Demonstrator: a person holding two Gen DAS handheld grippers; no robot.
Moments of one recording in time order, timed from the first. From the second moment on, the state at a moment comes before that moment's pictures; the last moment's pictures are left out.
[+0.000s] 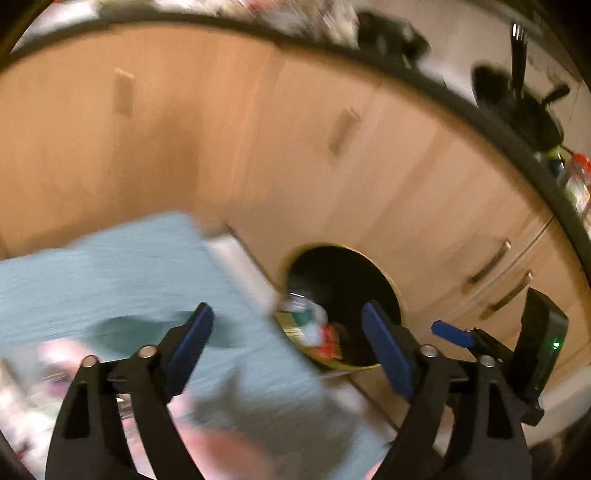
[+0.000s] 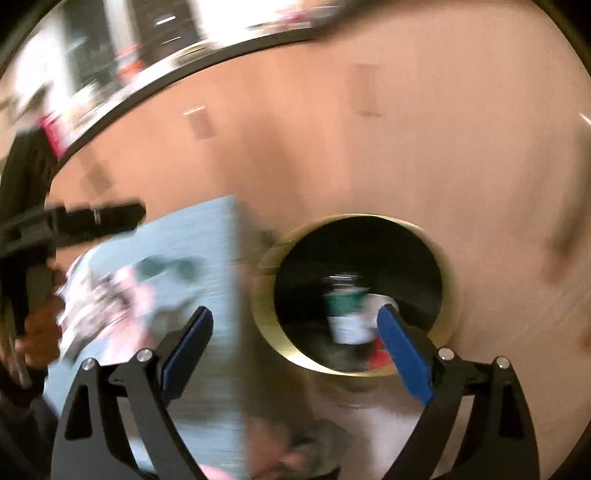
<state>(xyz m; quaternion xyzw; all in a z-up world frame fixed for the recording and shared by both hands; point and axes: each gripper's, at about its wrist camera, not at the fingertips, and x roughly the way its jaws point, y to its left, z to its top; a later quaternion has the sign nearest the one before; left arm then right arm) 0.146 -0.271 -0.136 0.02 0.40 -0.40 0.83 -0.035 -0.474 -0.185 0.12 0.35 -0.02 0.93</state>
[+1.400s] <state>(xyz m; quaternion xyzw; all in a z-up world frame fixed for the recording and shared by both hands) 0.203 -0.116 -0.180 0.09 0.40 -0.28 0.87 0.066 -0.325 -0.187 0.01 0.40 0.15 0.90</state>
